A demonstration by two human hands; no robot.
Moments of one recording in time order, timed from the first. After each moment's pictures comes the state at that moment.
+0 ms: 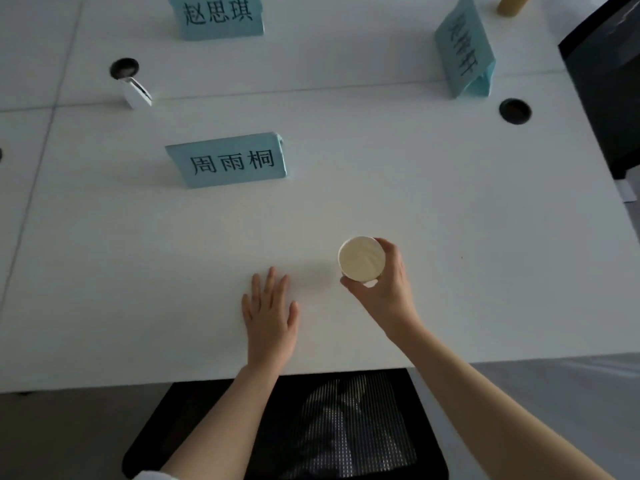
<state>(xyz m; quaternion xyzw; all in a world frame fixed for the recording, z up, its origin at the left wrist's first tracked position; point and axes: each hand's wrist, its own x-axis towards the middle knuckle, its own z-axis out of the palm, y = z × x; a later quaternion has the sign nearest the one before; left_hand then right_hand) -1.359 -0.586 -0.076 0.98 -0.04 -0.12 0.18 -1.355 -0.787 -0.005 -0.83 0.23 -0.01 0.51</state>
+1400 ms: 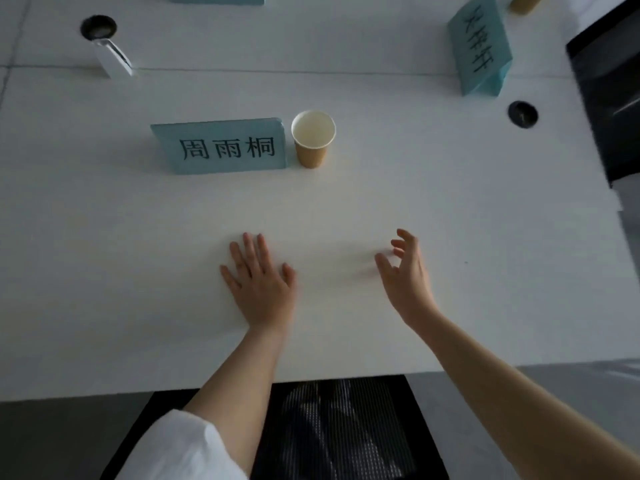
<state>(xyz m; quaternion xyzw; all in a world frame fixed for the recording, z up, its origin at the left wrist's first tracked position) -1.294 -0.603 -0.092 0.99 0.07 -0.08 0.10 -1.327 -0.814 -0.035 -0.85 0.29 0.03 0.45</state>
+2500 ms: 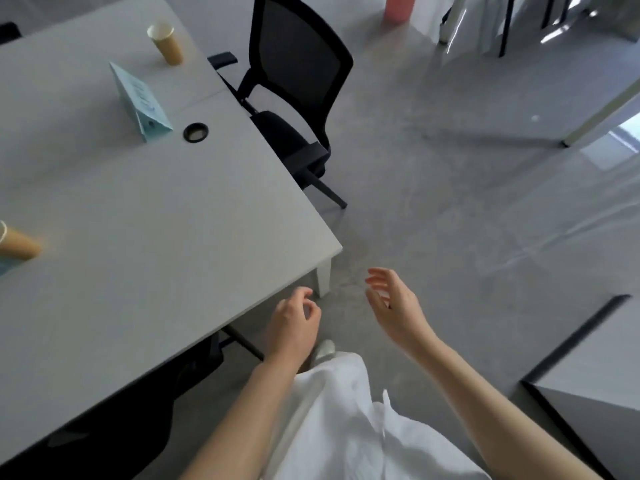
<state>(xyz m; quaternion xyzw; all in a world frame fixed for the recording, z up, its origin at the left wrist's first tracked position) -1.608 -1.038 0.042 0.91 -0.21 -0.24 0.27 -1.720 -1.183 0.064 -0.78 0.39 -0.05 0.48</state>
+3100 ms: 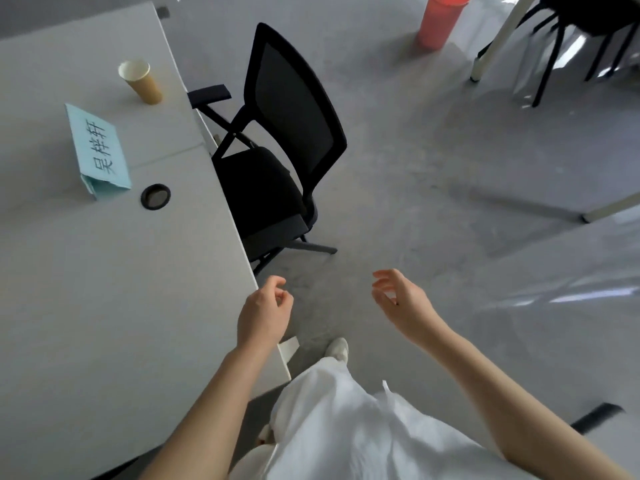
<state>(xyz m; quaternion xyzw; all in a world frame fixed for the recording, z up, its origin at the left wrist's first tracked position) -1.441 -1.275 0.052 0.93 -0.11 -0.23 0.28 -1.568 -1.476 0.077 -0.84 0.32 0.07 0.42</state>
